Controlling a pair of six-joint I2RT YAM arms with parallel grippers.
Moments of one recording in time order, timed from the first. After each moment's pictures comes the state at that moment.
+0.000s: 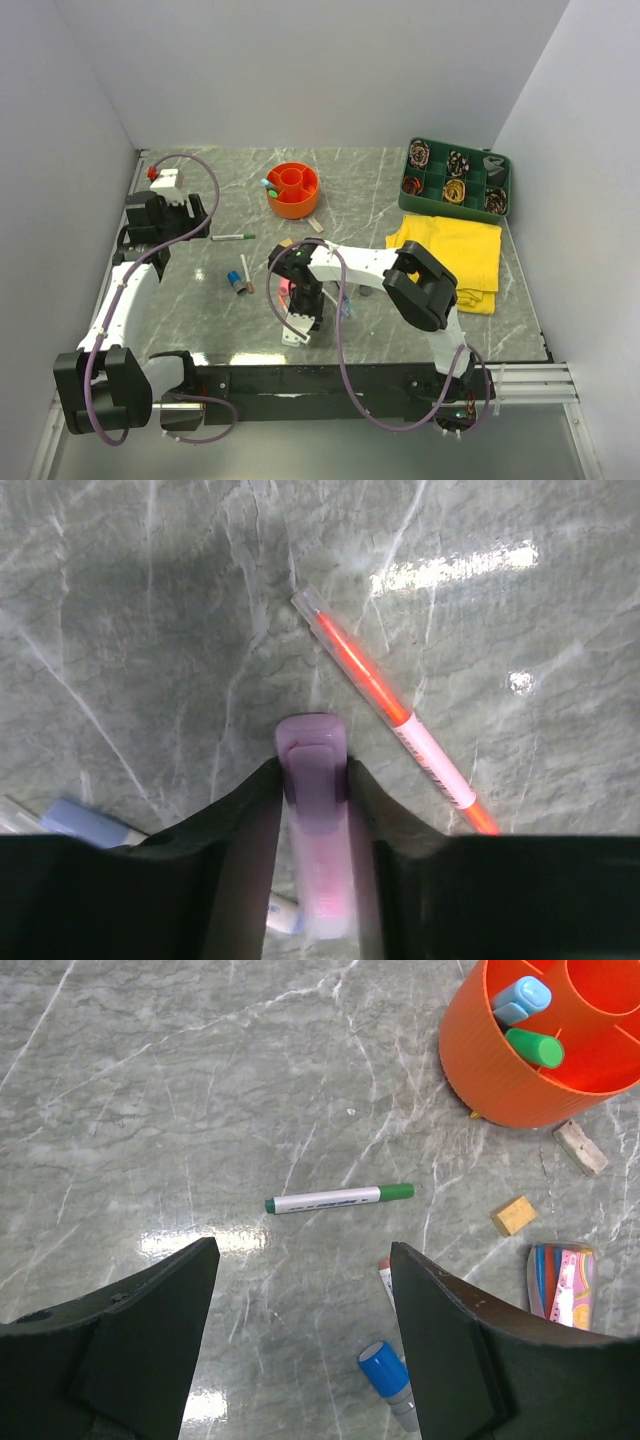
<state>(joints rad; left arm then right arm) 0.09 1.12 0.80 -0.17 0.23 -0.07 1.03 2.04 1.47 -1.06 -0.36 -1.95</state>
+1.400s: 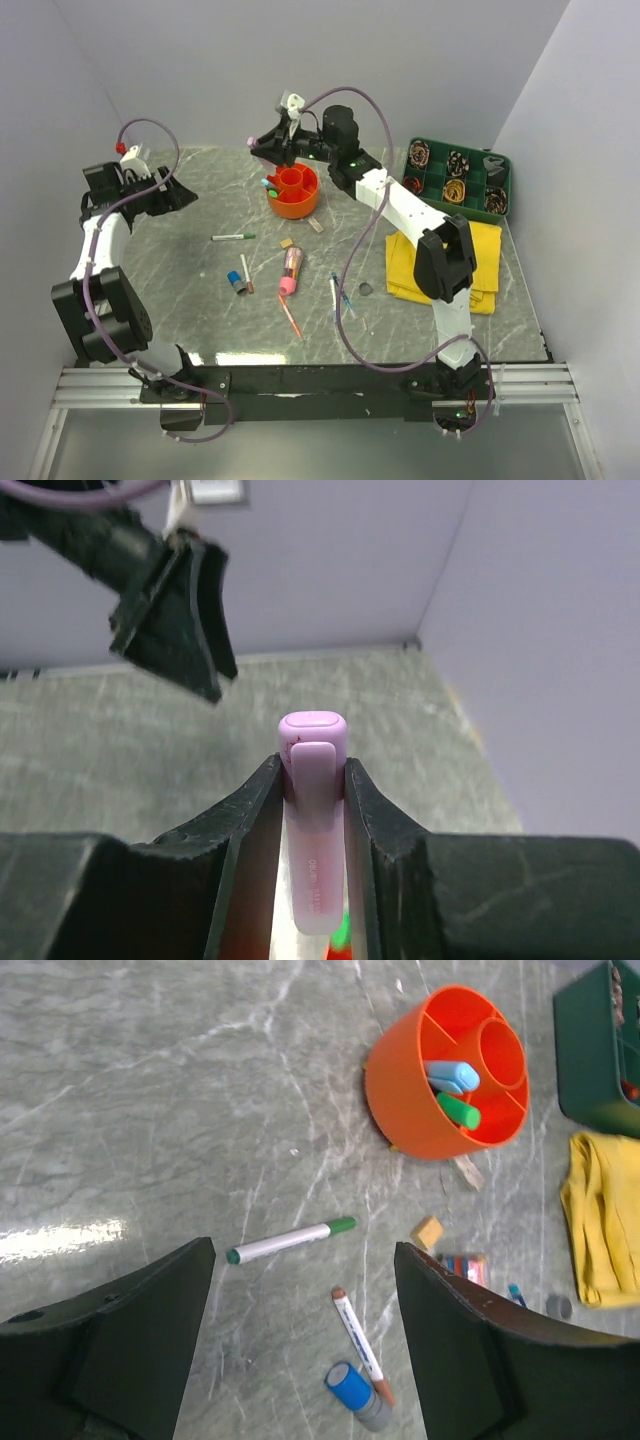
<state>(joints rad) 0.36 1.49 1.12 -0.26 0.75 -0.11 0.60 2.06 1.92 0.16 -0.74 -0.12</state>
